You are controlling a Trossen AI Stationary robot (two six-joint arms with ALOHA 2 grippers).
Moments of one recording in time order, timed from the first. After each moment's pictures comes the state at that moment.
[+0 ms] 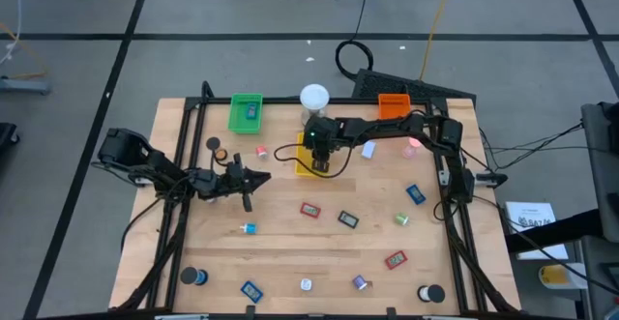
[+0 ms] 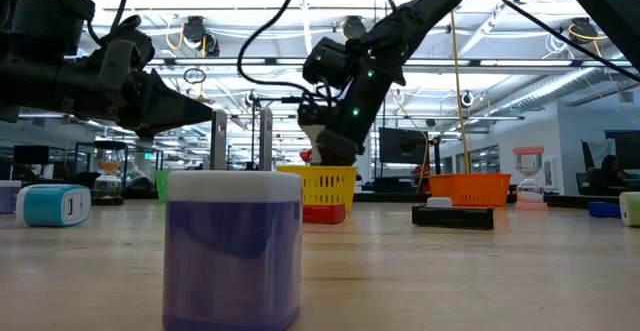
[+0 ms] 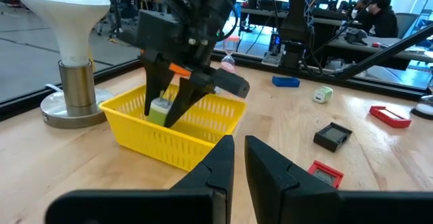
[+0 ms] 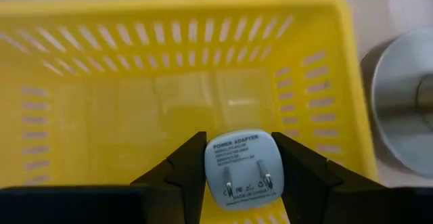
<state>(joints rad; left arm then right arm) -0.16 1.50 0.02 1.41 -0.41 -0.16 -0.31 2.05 1.41 -0.38 0.05 -0.17</state>
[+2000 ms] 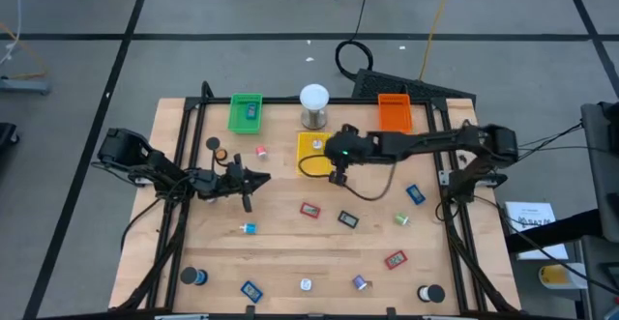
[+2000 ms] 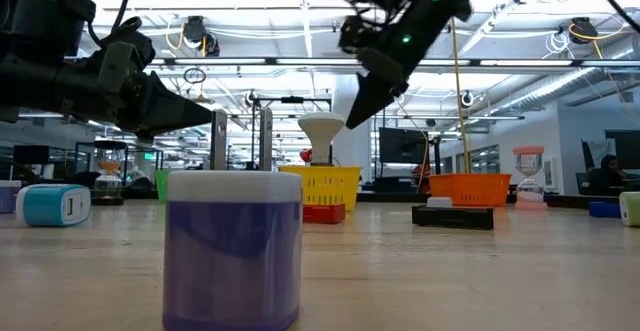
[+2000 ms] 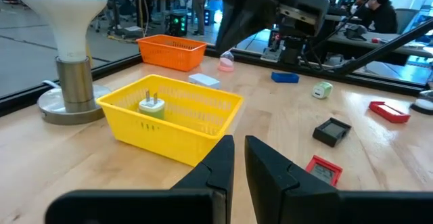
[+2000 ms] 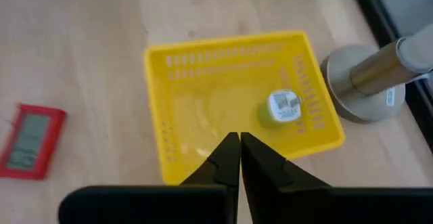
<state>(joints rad) -0.16 1.50 0.02 1.40 -0.40 -0.16 -0.12 1.60 1.10 -0.32 0.19 0.02</state>
